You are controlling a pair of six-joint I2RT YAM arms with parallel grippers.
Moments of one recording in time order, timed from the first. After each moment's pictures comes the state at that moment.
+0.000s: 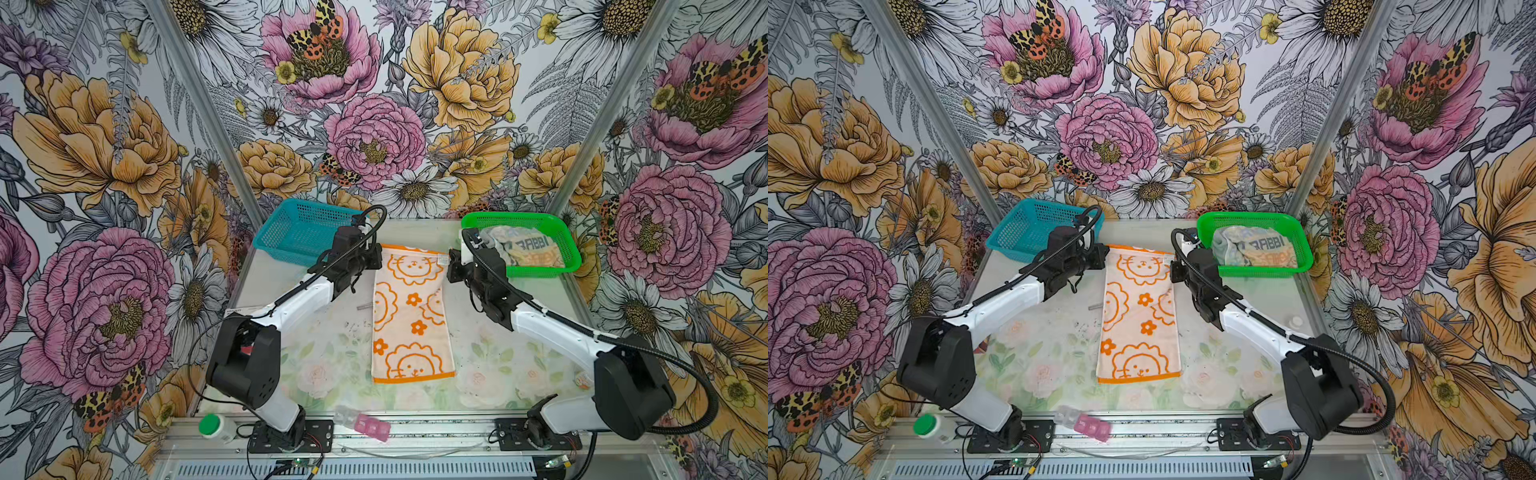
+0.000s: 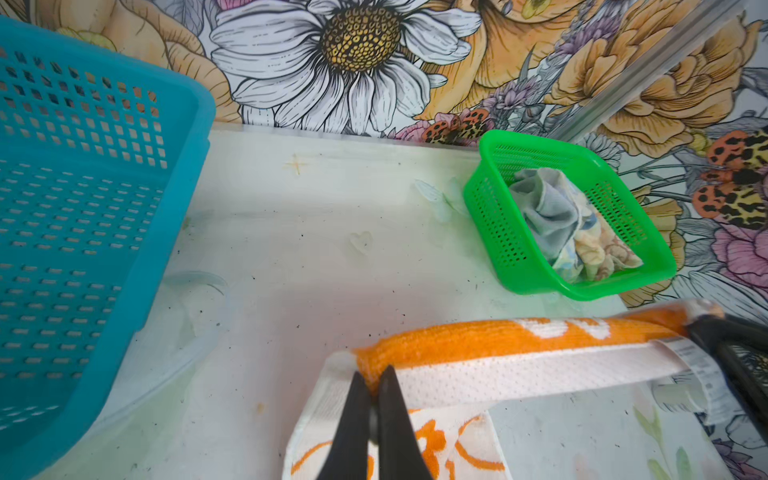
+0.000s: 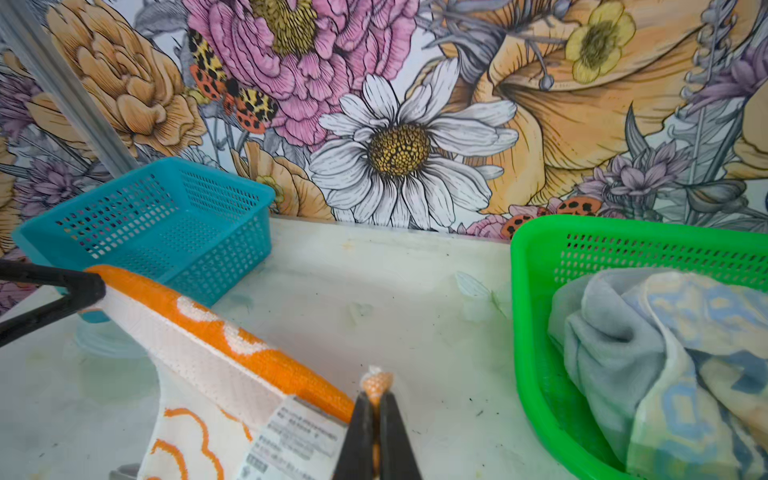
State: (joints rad) left arm -0.40 1.65 1.19 -0.04 0.10 -0.39; right arm 0.45 1.49 0.91 0.24 0.14 0.17
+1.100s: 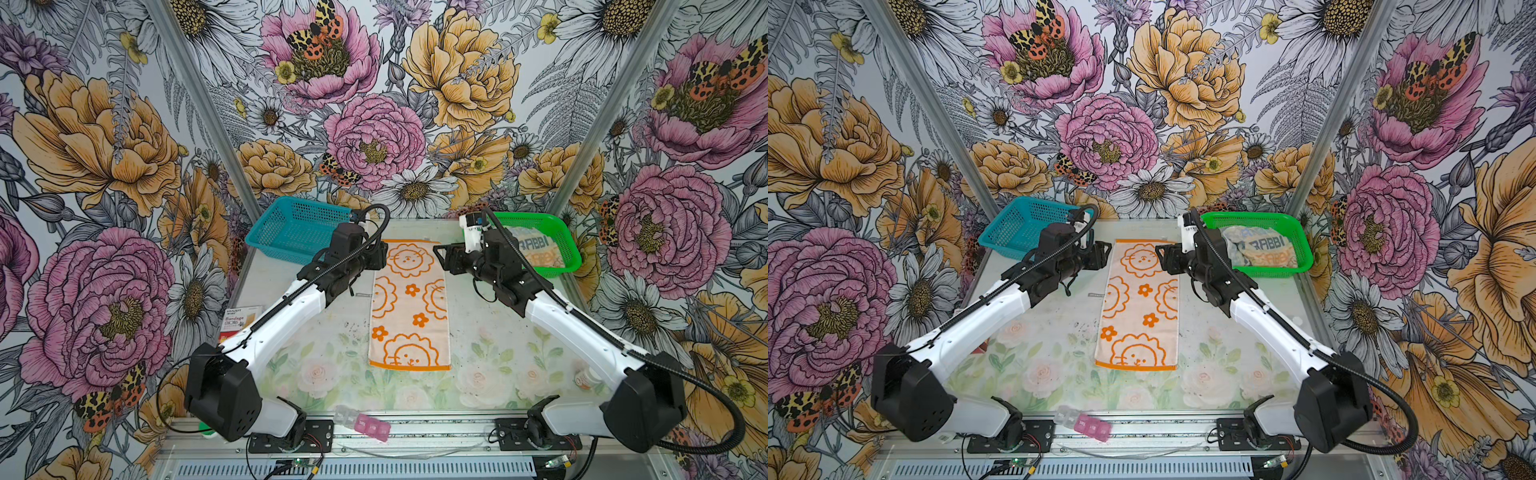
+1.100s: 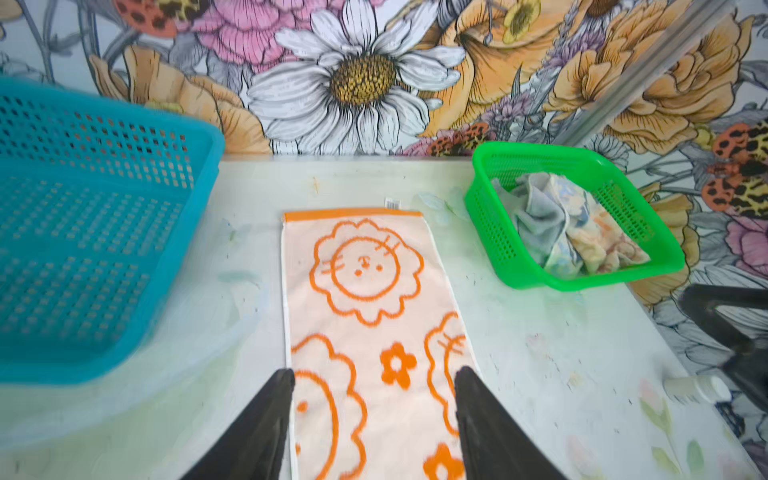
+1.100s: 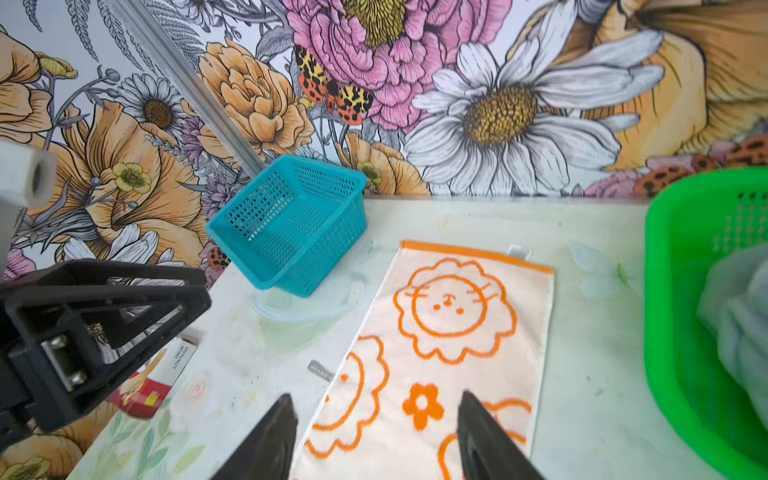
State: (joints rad) left arm -0.55 1.35 1.15 -0.36 -0.11 -0.37; right arm 0.47 1.26 1.00 -0.19 -0.15 0.38
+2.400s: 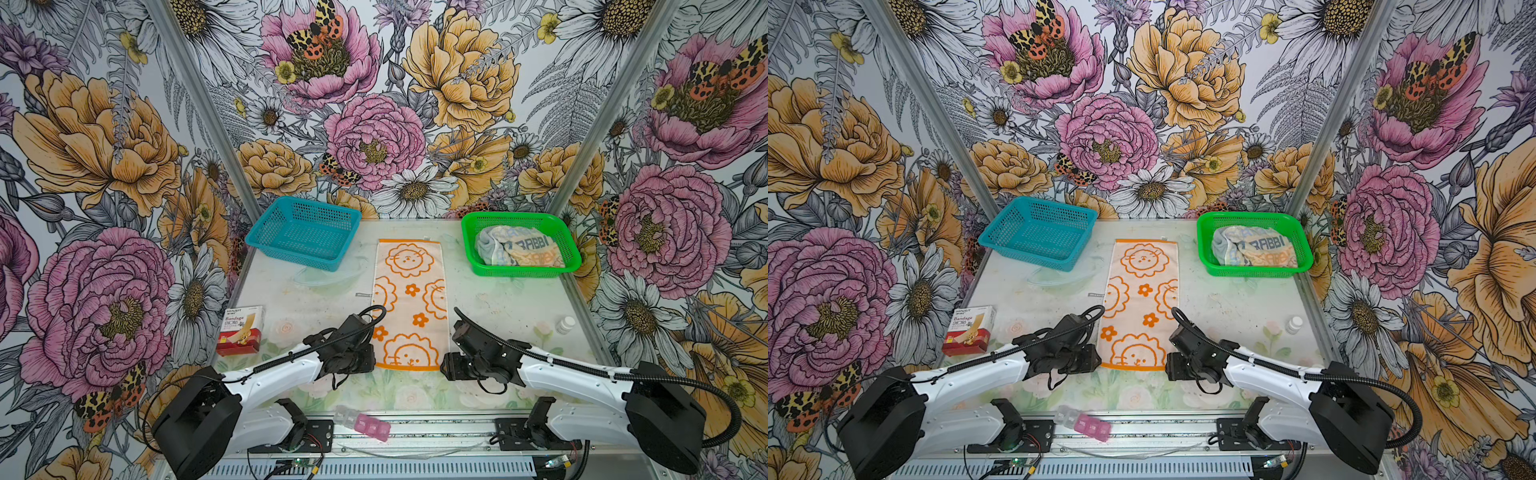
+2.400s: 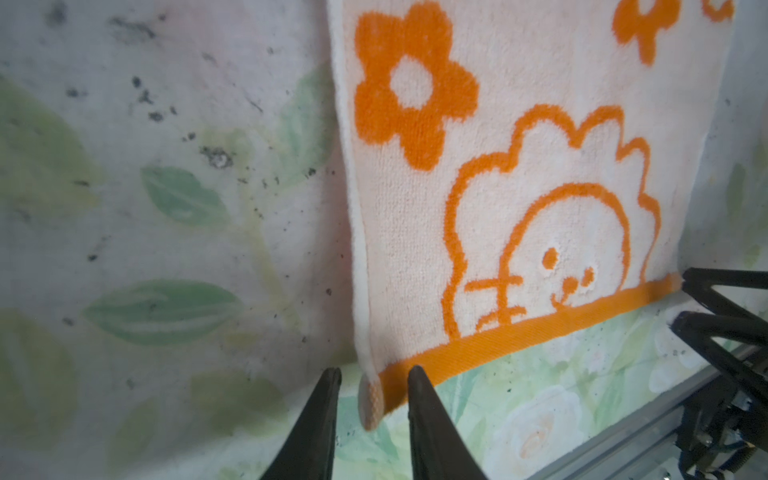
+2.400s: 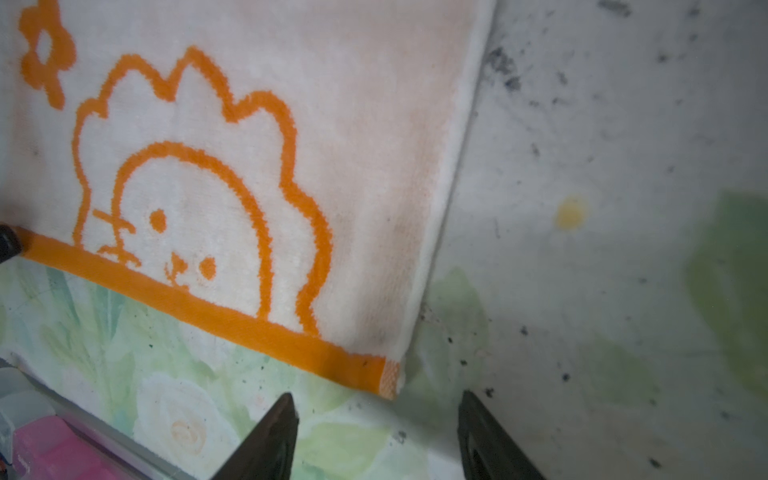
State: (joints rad) left arm -0.74 1.19 0.50 -0.42 0.11 -0.77; right arm 0.84 1.20 0.49 -0.42 -0.09 0.77
